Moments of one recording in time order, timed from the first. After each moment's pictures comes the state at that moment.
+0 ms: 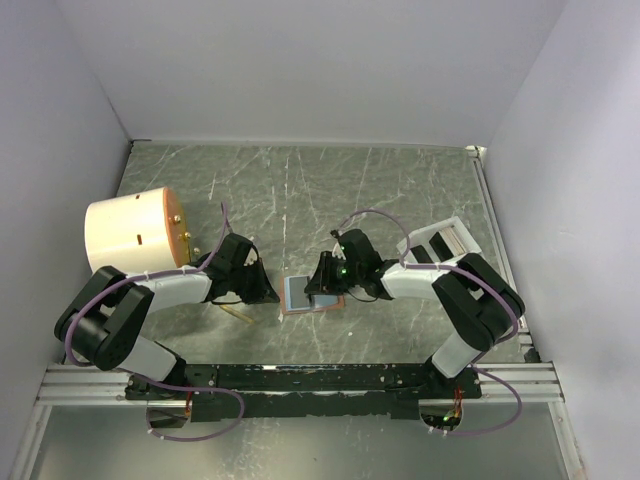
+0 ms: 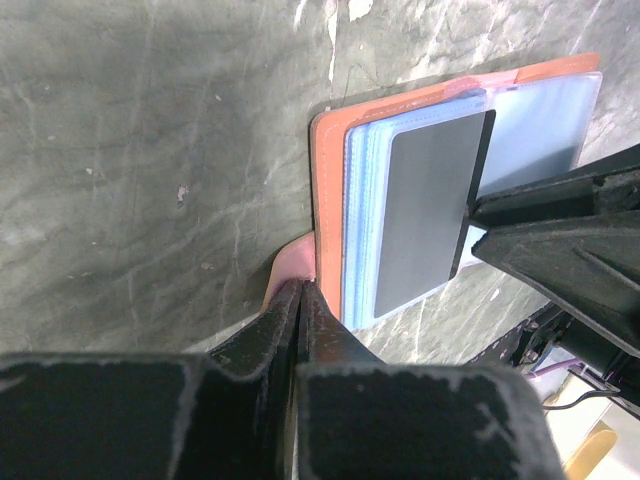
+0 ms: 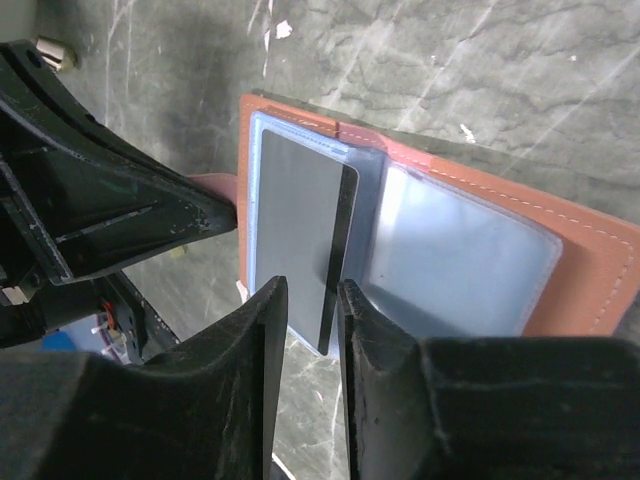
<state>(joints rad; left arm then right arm) -0.55 1.47 0.55 -0.02 0.32 -0.80 0.68 1.62 0.65 0.20 -0.37 0.76</state>
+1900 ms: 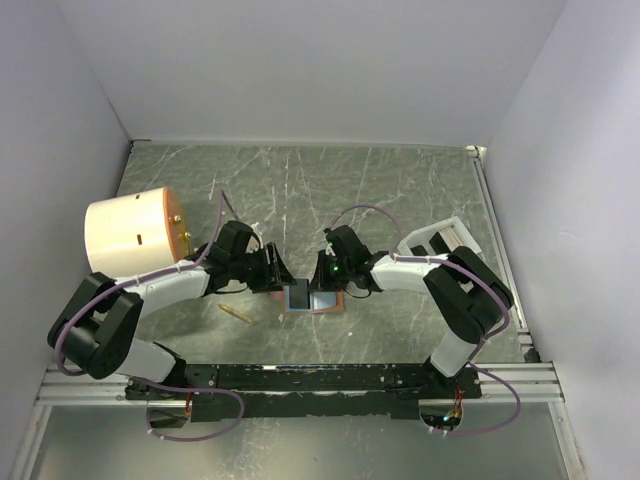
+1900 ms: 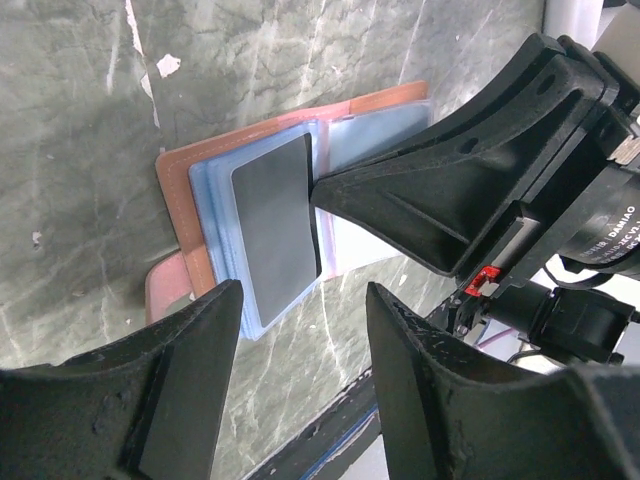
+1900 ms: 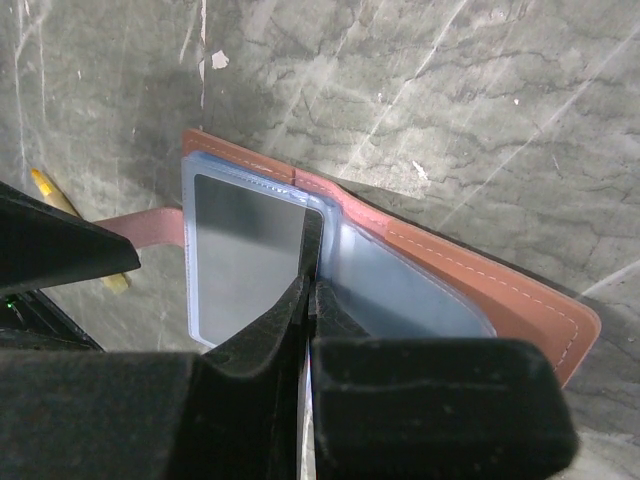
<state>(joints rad) -0.55 1.41 0.63 -0.01 0.41 -0.80 0.72 1.69 0.77 0.04 -0.24 0.70</state>
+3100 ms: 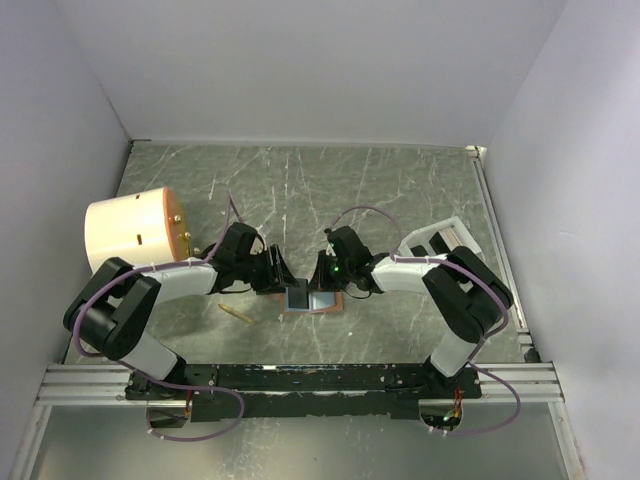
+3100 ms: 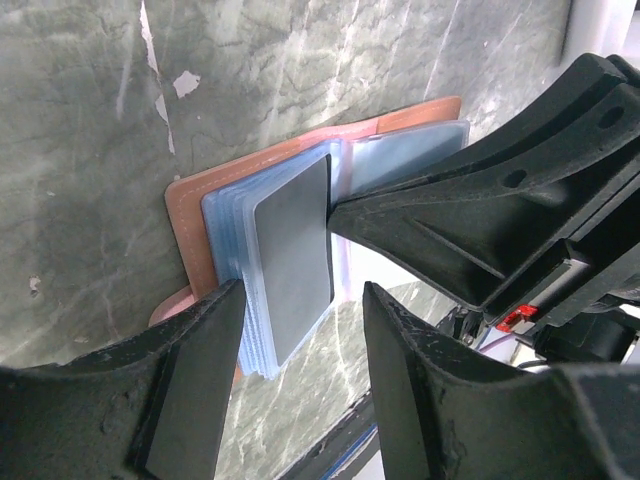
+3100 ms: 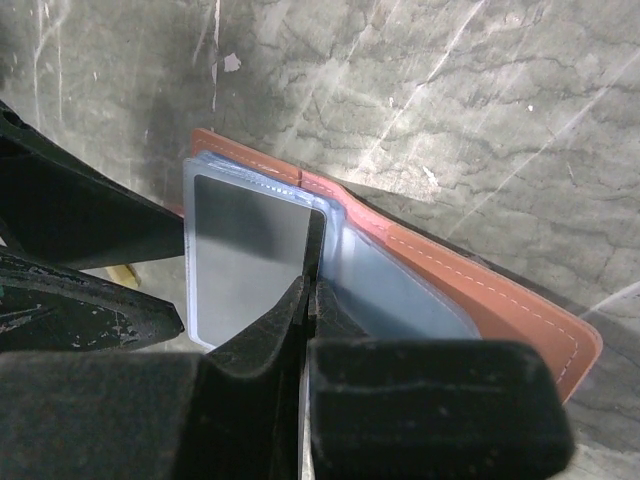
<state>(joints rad) -0.55 1.53 0.63 0.08 0.43 -0.82 0.72 1.69 0.75 0.10 -0.26 0.71</state>
